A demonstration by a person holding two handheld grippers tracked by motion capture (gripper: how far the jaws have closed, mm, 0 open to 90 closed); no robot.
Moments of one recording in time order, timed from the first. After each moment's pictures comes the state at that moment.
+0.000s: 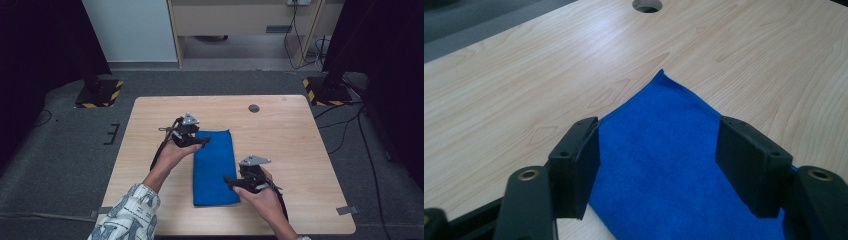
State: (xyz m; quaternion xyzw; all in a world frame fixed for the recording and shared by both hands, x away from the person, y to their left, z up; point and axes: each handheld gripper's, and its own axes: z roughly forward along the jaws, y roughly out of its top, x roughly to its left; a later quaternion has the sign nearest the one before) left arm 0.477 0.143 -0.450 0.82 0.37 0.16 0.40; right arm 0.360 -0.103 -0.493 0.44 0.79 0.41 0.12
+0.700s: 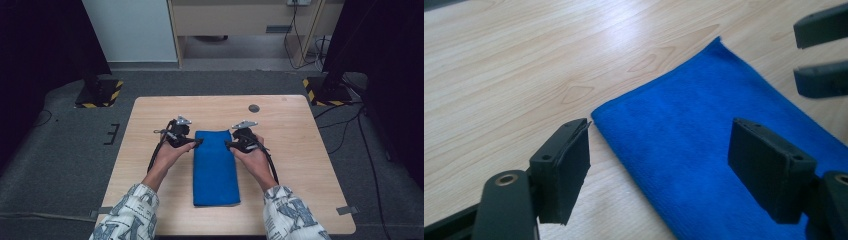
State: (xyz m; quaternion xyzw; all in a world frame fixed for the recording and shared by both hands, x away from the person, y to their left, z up) left arm 0.496 0.165 -0.481 0.81 0.43 0.15 0.38; right arm 0.486 -0.090 -0.493 0.44 0.80 0.36 0.19
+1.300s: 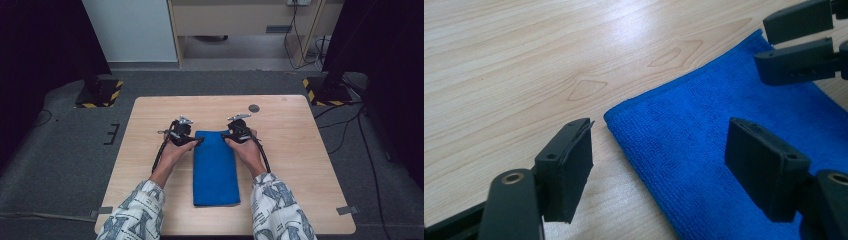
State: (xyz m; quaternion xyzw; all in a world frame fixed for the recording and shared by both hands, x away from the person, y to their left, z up) left arm 0.515 0.160 -0.509 0.80 0.44 0.15 0.38; right arm 0.535 -0.074 -0.517 0.47 0.79 0.36 0.17
